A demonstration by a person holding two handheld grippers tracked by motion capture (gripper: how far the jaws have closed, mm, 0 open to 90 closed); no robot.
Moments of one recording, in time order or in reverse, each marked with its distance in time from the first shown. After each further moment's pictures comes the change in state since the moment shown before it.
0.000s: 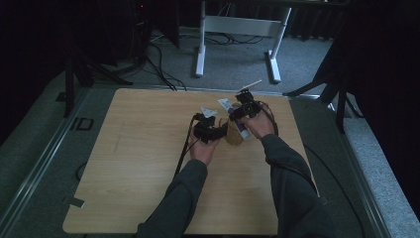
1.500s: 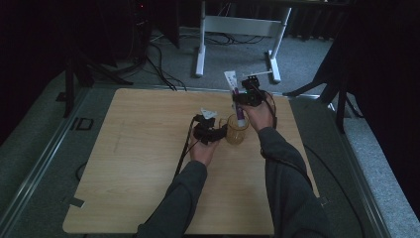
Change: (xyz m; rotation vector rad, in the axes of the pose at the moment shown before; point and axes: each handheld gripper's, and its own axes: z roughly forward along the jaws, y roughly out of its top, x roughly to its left) left arm 0.002 -0.005 0.001 0.007 0.007 0.002; right arm 0.005 0.017 -0.037 -0.329 -0.071 0.022
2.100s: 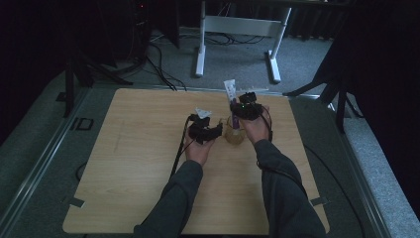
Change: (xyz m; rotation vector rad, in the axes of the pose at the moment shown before) left arm 0.010 0.000 -0.006 -0.009 0.022 -0.007; right arm 0.004 -0.046 0.019 -0.077 0.000 -0.044
